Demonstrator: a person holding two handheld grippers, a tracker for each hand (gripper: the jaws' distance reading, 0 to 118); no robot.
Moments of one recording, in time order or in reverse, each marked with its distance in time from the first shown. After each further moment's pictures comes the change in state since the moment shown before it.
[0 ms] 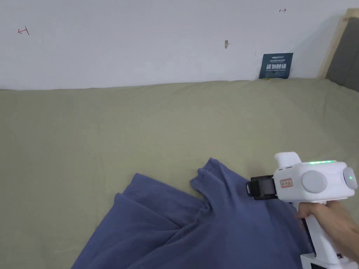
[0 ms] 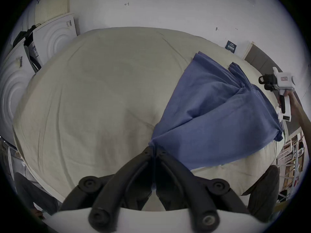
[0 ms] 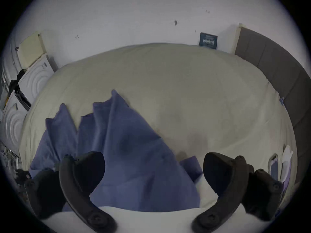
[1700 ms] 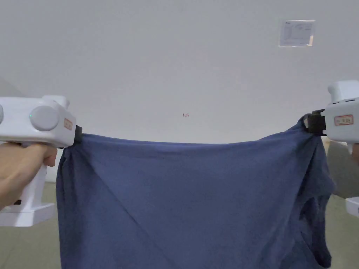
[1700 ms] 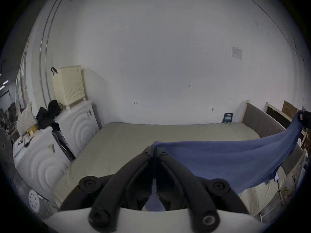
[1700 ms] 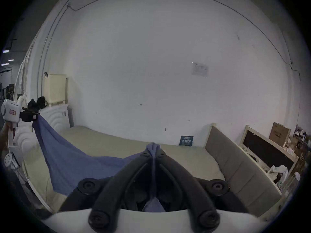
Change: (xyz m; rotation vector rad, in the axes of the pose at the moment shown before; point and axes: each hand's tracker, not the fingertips) left arm 0.062 0.299 0.320 0.607 0.153 -0.061; right arm -0.031 0.088 0.469 0.738 -0.072 0.148
